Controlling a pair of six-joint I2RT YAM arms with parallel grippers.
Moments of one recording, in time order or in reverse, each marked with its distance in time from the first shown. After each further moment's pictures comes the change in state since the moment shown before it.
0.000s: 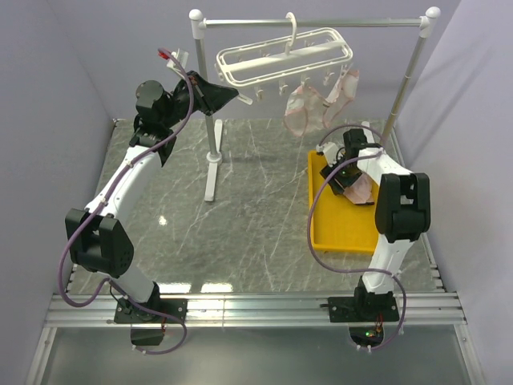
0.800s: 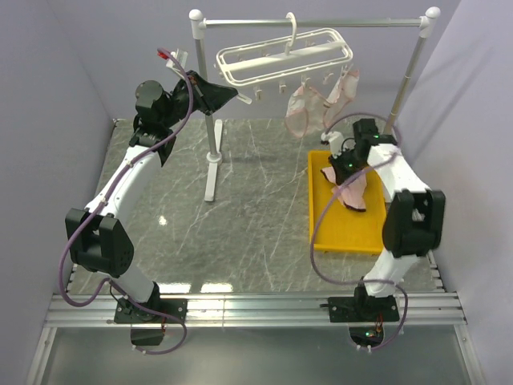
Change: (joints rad) left arm 0.005 0.002 0.000 0.006 0.000 0.000; right arm -0.008 -0.079 0.058 -0.147 -0.126 0.042
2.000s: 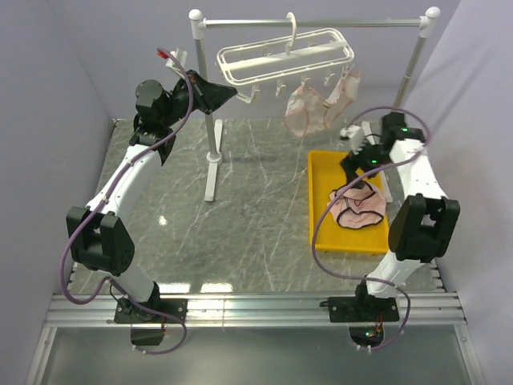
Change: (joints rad) left arm 0.006 0.013 0.006 0.004 0.000 -0.004; right arm -0.220 -0.107 0.137 -0.263 -0.186 -0.258
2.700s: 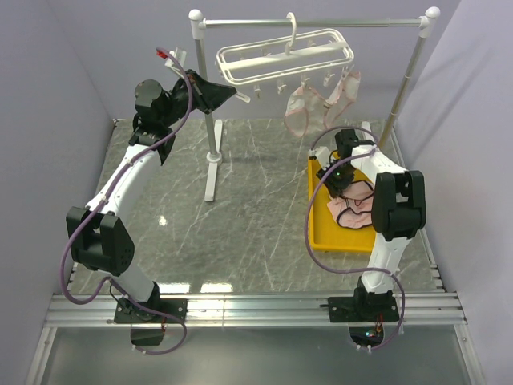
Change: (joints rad) left arm 0.005 0.000 0.001 0.004 0.000 -0.001; right arm 0.282 0.222 -0.129 0.264 0.301 0.182
